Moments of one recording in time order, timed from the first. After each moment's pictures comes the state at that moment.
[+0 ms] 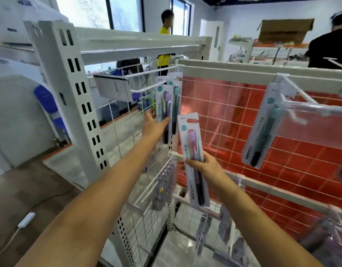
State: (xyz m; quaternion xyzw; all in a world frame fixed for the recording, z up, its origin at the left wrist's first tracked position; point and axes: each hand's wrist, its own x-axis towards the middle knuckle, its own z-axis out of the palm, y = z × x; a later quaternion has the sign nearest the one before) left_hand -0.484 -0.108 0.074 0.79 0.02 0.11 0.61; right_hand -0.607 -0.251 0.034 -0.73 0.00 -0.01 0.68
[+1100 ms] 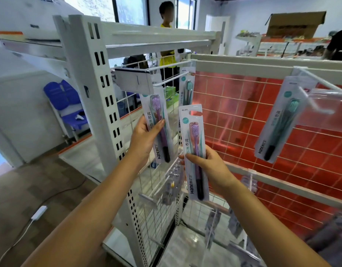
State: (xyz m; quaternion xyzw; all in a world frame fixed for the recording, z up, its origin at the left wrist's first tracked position) left_hand -0.555 -0.046 0.067 0.63 -0.13 0.13 0.76; right_hand -0.617 -0.216 0.034 -0.66 -0.08 0.00 0.75
